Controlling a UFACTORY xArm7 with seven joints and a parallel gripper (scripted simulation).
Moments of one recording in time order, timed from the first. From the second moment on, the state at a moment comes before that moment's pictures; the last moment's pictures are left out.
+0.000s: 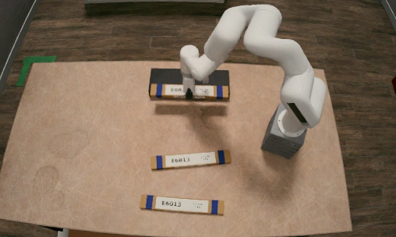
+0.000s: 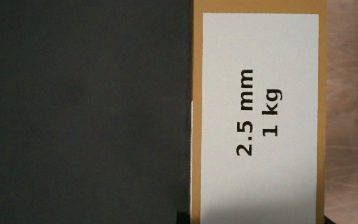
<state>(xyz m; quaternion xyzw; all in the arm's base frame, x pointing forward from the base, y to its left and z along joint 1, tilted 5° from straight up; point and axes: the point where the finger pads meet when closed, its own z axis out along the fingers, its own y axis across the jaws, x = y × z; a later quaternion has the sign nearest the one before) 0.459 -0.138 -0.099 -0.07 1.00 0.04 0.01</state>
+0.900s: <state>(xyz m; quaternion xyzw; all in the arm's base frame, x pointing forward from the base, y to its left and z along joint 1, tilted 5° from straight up) 0.477 -0.252 -0.109 -0.07 1.00 0.04 0.01</state>
